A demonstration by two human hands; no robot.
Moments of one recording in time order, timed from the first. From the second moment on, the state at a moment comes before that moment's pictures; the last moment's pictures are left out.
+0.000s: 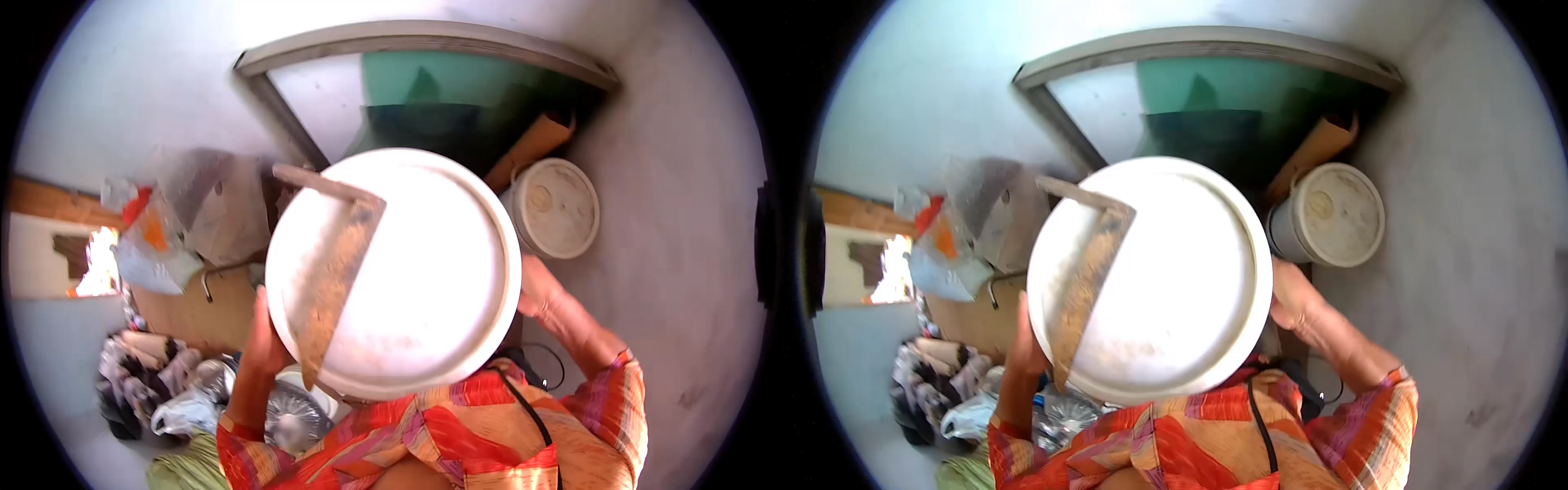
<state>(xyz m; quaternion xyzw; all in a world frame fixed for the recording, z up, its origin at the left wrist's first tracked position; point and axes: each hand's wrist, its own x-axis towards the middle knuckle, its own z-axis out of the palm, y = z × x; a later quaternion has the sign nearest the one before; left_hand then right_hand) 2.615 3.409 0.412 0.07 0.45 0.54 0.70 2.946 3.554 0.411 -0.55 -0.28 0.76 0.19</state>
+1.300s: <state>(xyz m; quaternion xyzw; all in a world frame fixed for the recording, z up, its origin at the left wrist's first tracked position) 2.805 3.821 0.436 0.39 0.41 0.32 0.76 3.131 3.645 0.406 -0.53 -0.07 0.64 0.55</state>
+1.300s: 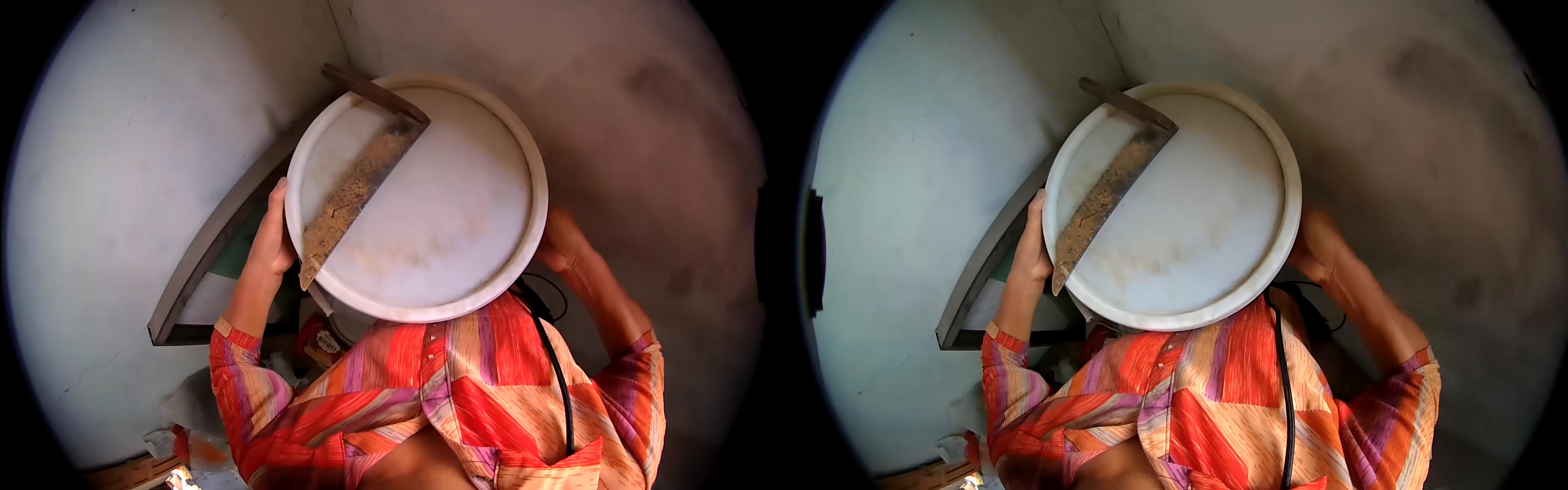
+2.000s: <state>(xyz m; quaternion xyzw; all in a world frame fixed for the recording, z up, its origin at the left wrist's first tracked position) 2.764 3.764 0.441 0.33 0.47 0.28 0.77 3.106 3.593 0.383 -0.47 0.01 0.72 0.51</state>
